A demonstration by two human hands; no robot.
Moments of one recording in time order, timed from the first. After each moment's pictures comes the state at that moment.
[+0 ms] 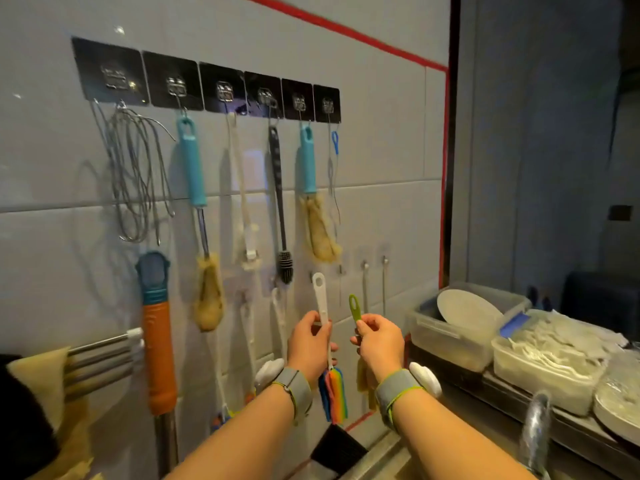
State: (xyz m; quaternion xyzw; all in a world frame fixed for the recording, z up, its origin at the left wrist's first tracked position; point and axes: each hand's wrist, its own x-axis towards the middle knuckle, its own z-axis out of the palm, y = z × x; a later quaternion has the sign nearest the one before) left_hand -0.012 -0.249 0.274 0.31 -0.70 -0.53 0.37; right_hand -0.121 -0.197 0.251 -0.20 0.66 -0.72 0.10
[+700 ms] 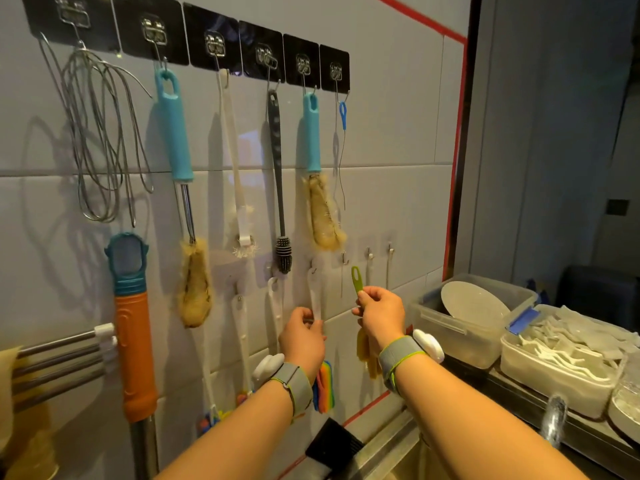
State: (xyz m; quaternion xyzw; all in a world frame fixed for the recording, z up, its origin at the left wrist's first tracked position) left_hand -0.036 -0.286 0.251 0.39 -0.67 -0.49 0.40; right_hand -0.160 -0.237 0.264 -0.18 0.64 -0.74 0.12
